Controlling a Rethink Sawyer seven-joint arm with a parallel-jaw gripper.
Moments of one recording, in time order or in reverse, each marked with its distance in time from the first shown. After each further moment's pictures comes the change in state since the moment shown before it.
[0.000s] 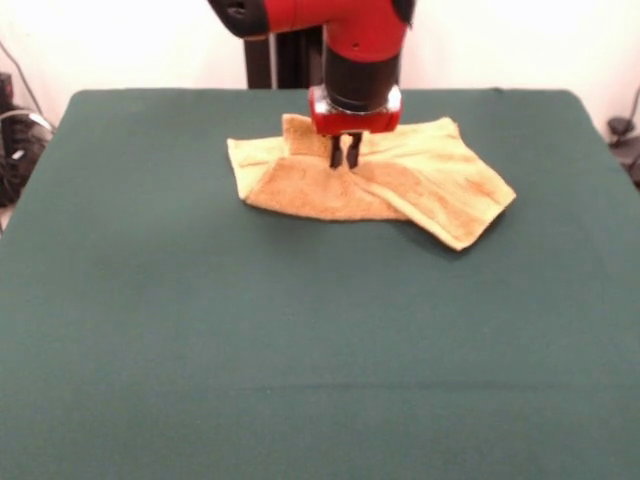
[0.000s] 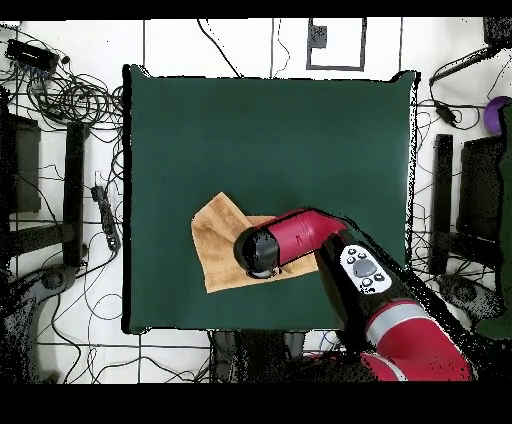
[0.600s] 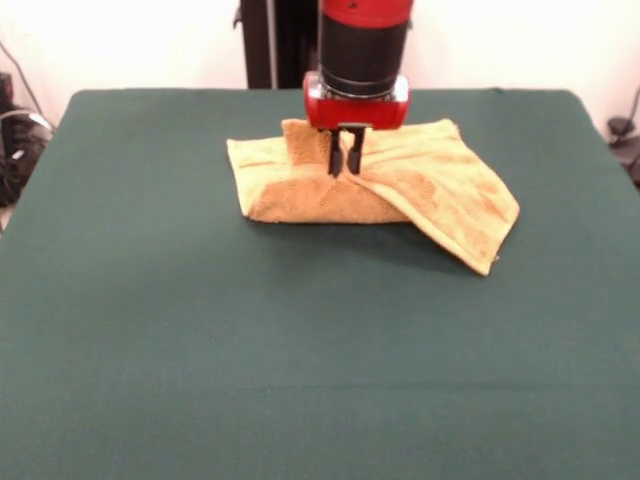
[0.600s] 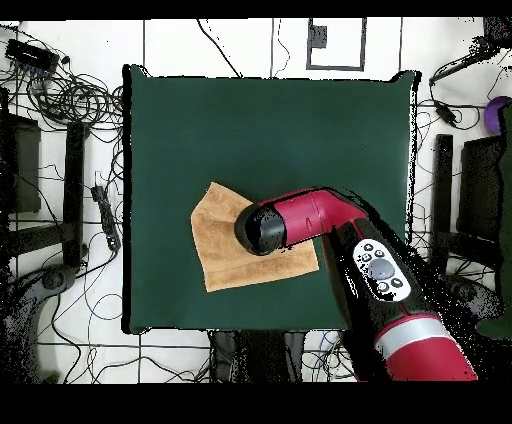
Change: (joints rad) arm 0.002 -0.108 0.017 -0.063 0.081 0.000 0.000
